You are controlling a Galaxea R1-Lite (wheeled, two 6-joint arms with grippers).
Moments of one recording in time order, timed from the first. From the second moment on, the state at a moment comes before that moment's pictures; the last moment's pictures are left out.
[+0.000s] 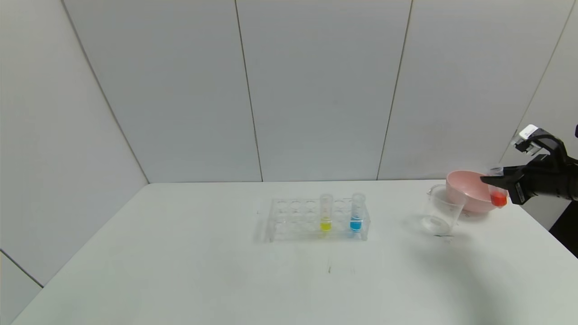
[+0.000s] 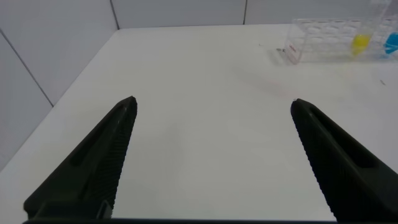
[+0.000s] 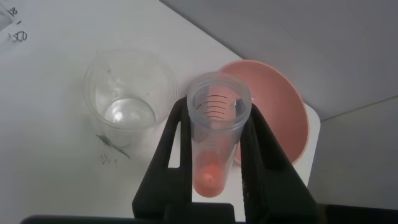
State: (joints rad) left arm 0.00 0.00 0.00 0.00 0.00 0.00; right arm -0.28 1.83 -1.10 -0.25 0.49 -0.62
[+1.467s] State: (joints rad) left arm 0.00 0.00 0.00 0.00 0.00 0.00; right arm -0.14 1.95 -1.78 0.73 0.13 -1.09
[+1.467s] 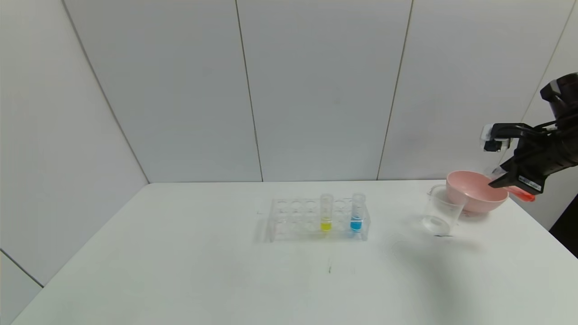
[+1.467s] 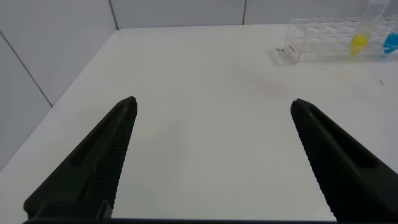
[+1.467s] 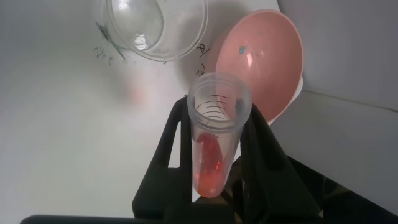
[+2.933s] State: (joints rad) left arm 0.00 0.00 0.00 0.00 0.00 0.00; right arm -0.01 2.11 -2.00 0.86 -0.14 -1.13
